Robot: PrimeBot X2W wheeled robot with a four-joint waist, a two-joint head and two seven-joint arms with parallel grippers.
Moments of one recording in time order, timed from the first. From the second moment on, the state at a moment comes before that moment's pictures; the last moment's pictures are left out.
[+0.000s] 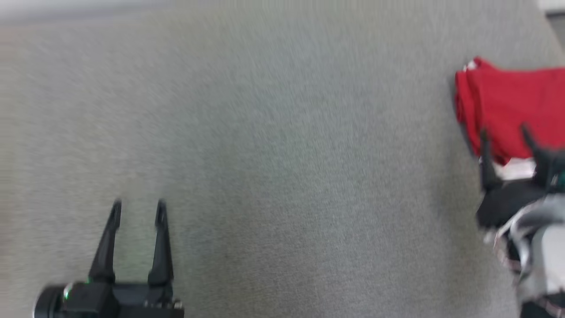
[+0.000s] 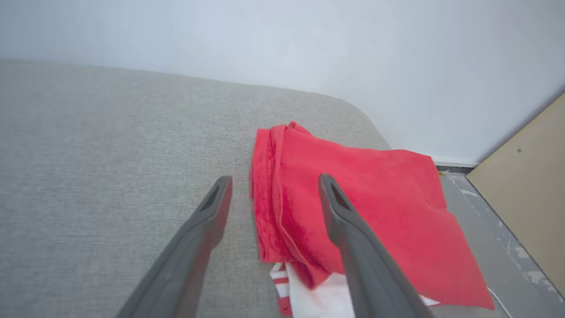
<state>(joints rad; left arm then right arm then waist) -0.06 0.07 -0.05 -0.08 -0.12 -0.07 -0.26 -0.41 -0.29 -0.18 0.25 -0.01 0.13 0.07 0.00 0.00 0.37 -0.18</state>
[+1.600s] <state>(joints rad) 0.14 0.05 0.01 0.12 -0.14 -0.01 -0.26 0.11 -0.05 -0.02 0.13 0.10 0.13 -0.15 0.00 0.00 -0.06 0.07</state>
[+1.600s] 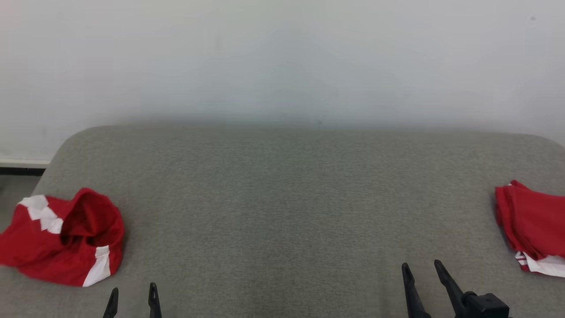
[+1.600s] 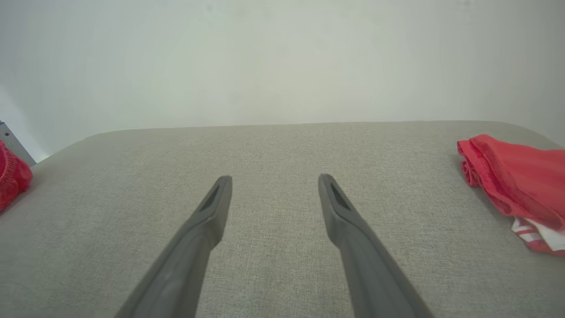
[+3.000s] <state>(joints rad) 0.05 0.05 0.07 0.29 -0.24 -0.08 -0.26 0.08 -0.05 0.08 0.18 0.14 0.13 -0.15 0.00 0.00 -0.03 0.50</state>
